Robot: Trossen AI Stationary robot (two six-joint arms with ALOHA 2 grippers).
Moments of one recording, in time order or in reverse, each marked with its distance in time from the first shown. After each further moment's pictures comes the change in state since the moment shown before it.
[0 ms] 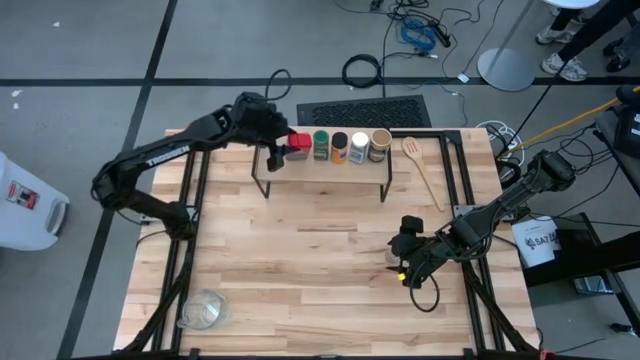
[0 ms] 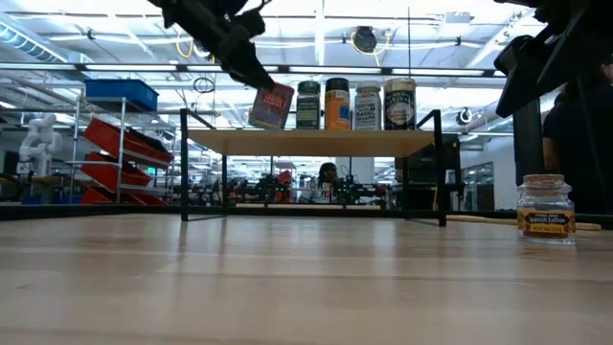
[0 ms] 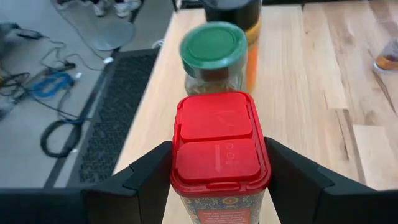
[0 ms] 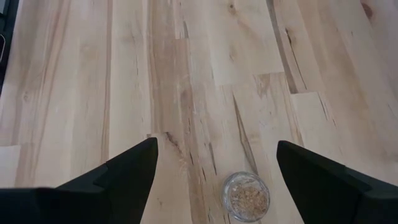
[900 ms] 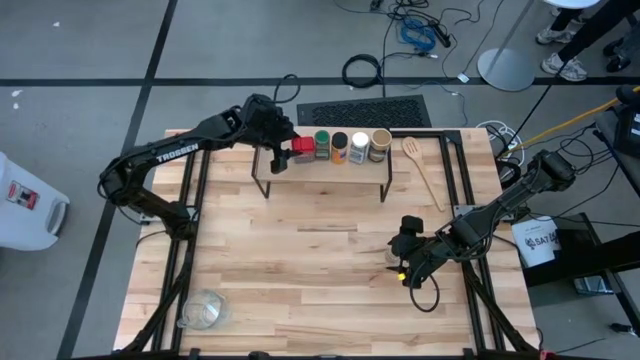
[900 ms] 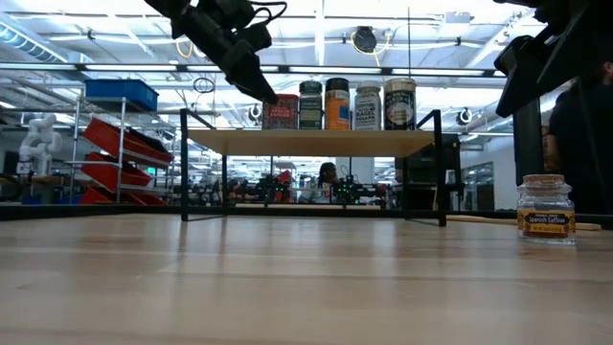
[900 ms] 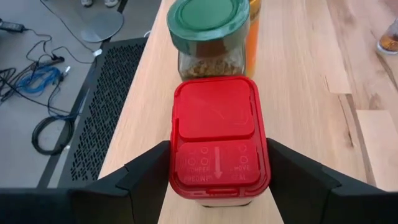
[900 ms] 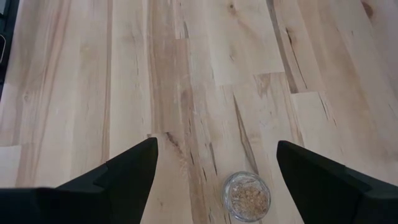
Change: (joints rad) left arm 0.002 0.064 0.000 0.002 0.015 0.045; right arm 0.000 0.000 0.000 0.000 -0.001 0.004
